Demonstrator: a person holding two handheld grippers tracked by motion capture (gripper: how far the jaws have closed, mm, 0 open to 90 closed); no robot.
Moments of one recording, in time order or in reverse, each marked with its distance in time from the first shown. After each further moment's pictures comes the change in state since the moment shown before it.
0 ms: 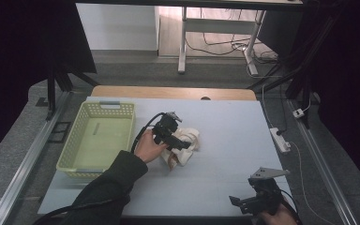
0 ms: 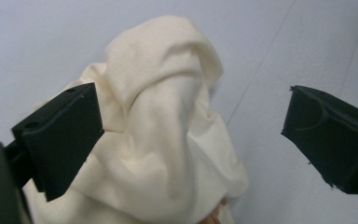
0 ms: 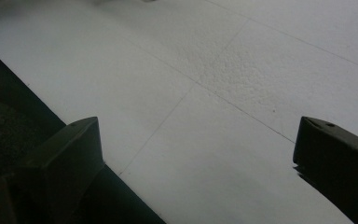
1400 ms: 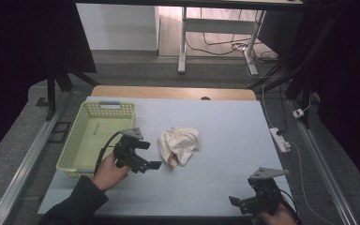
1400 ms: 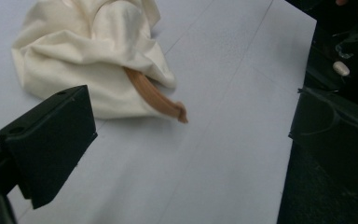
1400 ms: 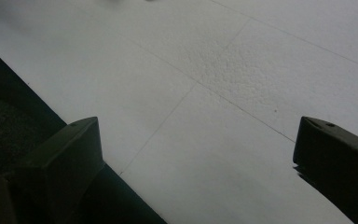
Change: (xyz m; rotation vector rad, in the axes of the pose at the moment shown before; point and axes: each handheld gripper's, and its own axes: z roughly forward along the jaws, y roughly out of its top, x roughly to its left) left arm -0.028 -0.097 -0.099 -0.125 -0.113 -0.039; right arm 0.001 0.001 0.001 0.010 0.000 -0.002
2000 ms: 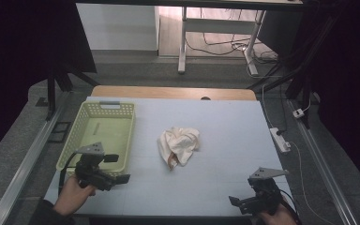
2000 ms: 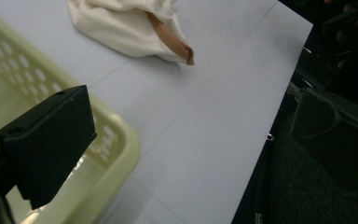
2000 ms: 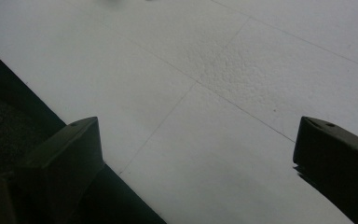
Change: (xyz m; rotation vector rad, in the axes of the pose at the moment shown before) left arm -0.012 -0.075 -0.072 -0.098 0.069 -0.083; right arm 0.001 0.000 0.000 0.002 -0.005 0.001
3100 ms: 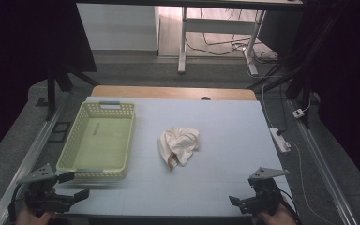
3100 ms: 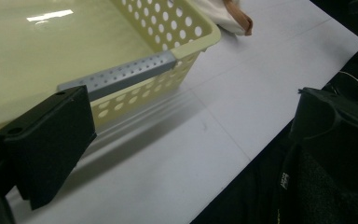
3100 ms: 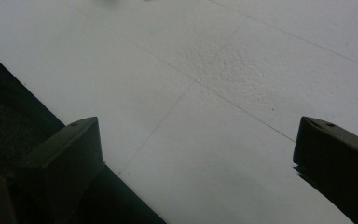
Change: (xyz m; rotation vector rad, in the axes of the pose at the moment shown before) left arm 0.001 -0.085 -0.077 -0.102 0.208 -0.148; right arm 0.000 0.000 0.000 0.000 -0.007 0.004
